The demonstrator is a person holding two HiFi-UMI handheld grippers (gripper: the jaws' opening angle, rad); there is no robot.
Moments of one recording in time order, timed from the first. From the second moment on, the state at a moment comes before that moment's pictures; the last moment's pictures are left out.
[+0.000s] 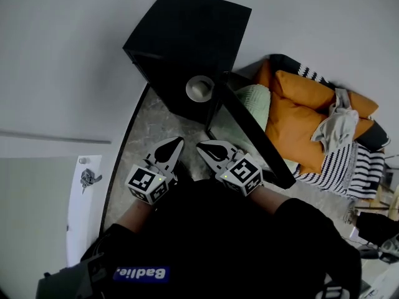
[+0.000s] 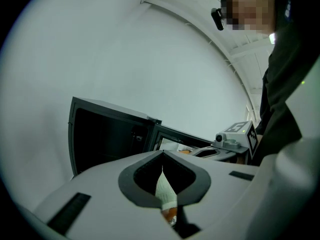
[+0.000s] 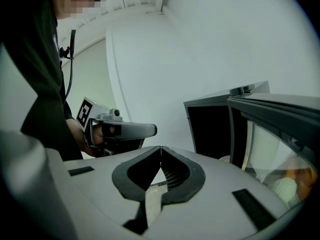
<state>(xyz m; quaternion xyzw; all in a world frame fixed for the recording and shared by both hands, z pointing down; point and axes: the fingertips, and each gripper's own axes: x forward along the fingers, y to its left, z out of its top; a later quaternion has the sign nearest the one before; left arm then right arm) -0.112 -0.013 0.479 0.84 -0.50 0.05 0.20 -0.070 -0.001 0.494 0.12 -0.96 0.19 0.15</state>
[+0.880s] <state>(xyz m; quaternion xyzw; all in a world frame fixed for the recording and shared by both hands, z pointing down) -0.140 -0.051 0.512 0.85 -0.44 0.01 0.30 -0.079 -0.027 0.492 0.20 -0.95 0.18 0.15</state>
